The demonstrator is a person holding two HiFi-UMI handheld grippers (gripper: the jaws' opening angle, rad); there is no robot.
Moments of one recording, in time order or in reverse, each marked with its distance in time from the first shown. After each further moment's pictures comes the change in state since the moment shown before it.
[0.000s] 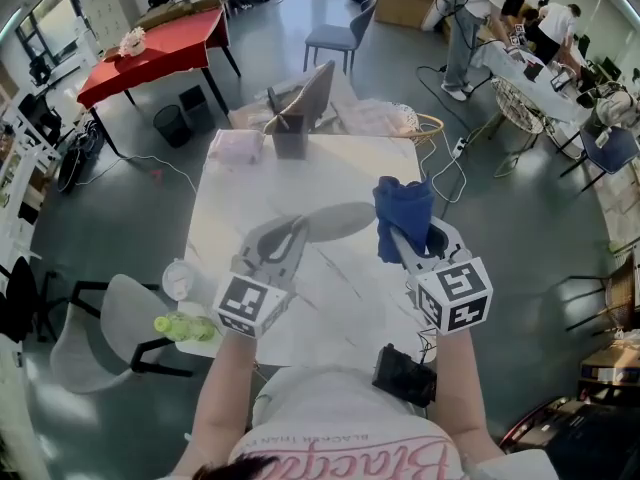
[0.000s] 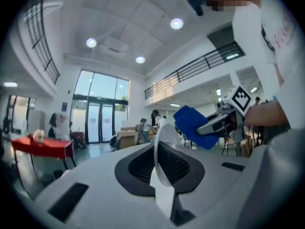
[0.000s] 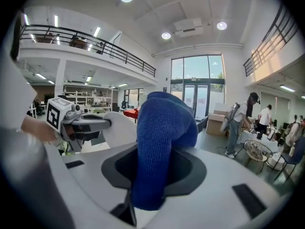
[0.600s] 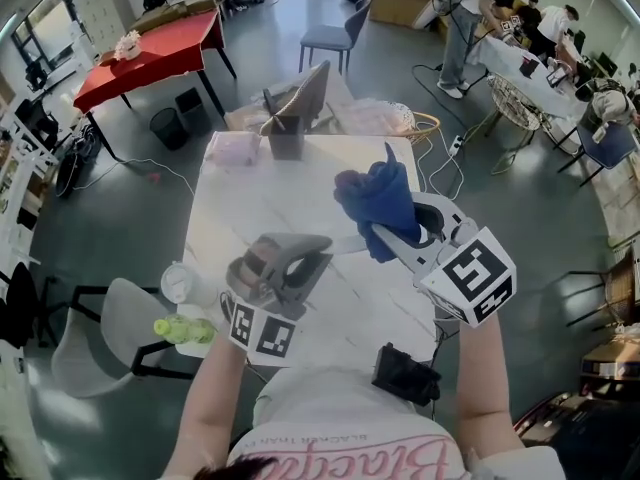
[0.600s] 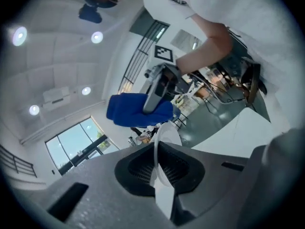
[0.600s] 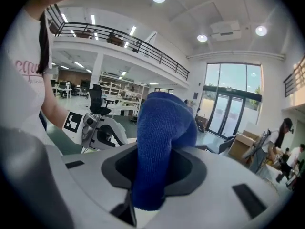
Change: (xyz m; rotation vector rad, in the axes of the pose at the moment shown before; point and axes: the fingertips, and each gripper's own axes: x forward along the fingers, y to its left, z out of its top) left arm -0.002 -0.072 0.009 0.797 -0.024 -0.157; right arm -0.012 0.047 0.070 -0.294 -0.008 0.311
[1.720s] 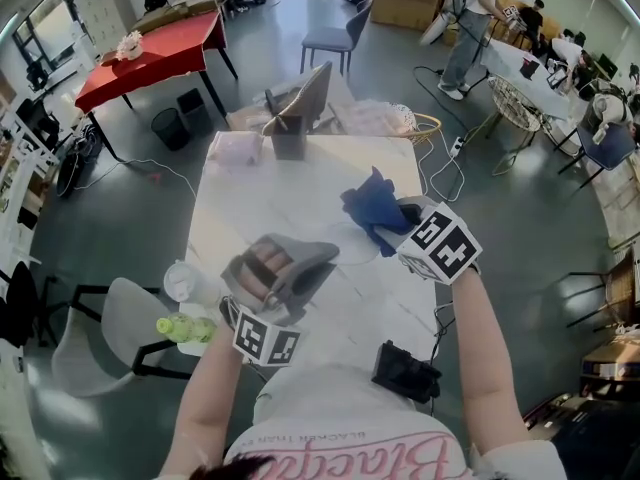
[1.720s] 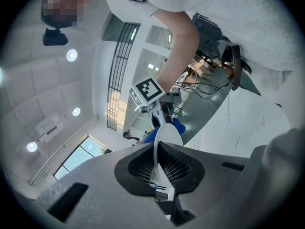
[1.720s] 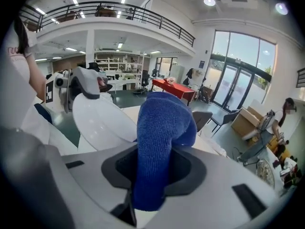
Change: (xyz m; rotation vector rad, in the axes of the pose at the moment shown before) left arm -0.008 -0.013 0.012 0.302 0.015 -0.016; right arm 0.050 -0.012 -0.108 0.051 0.380 0.071
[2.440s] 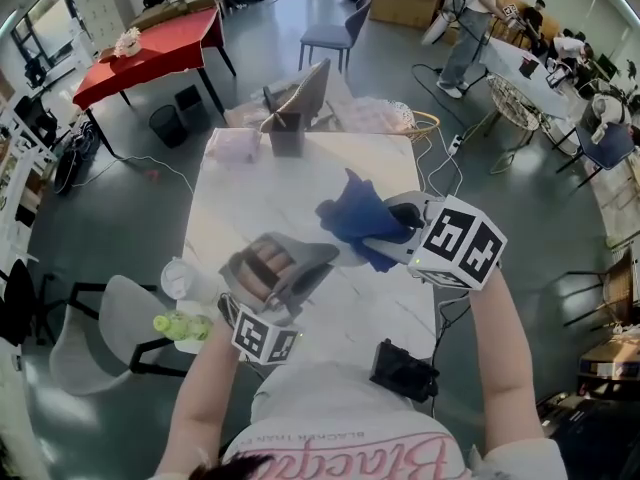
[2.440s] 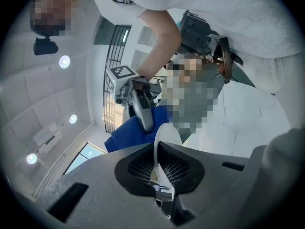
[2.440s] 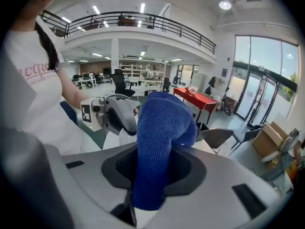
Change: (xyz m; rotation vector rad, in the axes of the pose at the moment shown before) left arm 0.001 -0.011 0.000 0.089 -0.009 -0.016; right arm -0.043 0.050 0.053 -0.155 -0.079 0.232
